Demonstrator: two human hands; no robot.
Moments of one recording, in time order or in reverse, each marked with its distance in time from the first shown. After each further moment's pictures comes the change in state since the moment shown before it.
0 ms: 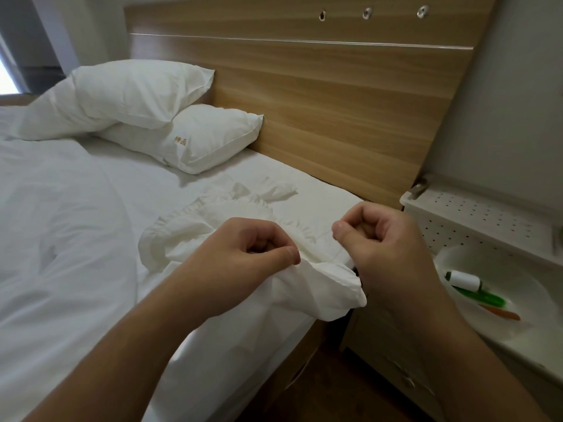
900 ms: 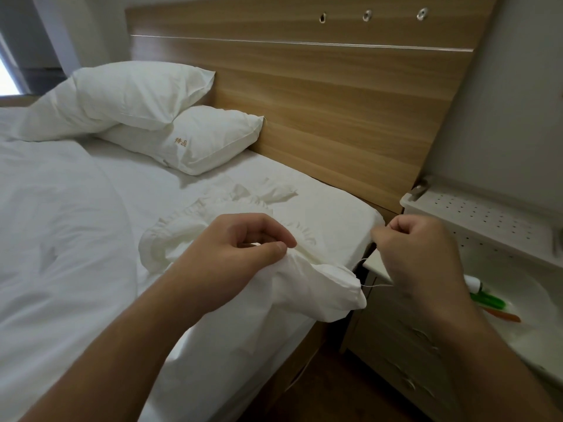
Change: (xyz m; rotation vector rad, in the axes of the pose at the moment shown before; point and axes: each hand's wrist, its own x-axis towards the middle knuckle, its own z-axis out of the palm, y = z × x) left_hand 0.001 -0.001 -0.007 -0.052 0.076 -0.031; right_hand 0.008 0.006 -0.022 -0.393 0.216 0.263
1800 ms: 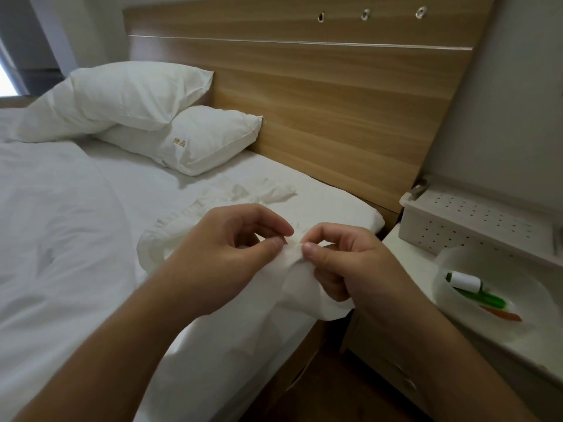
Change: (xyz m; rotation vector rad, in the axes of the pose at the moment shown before) left_hand -0.001 0.004 -0.005 0.084 0.035 0.112; right_hand -0.015 -0.012 0.028 0.595 -0.719 -0.089
